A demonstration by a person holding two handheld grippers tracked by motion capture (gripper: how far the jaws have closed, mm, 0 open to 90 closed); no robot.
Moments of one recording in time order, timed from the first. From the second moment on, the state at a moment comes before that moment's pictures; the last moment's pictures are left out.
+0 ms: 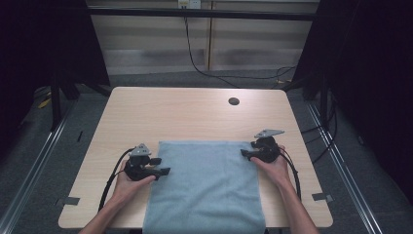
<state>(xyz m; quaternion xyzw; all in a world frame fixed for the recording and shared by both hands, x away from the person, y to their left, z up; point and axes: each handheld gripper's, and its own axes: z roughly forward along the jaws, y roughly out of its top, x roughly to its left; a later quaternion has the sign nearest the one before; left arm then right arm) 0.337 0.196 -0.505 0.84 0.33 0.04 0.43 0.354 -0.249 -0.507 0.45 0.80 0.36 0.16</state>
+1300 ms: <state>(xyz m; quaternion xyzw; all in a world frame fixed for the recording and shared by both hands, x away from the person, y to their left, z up) 0.389 0.187 -0.507 0.85 0.33 0.07 0.41 0.341 -0.236 -0.496 0.42 0.80 0.41 0.11</state>
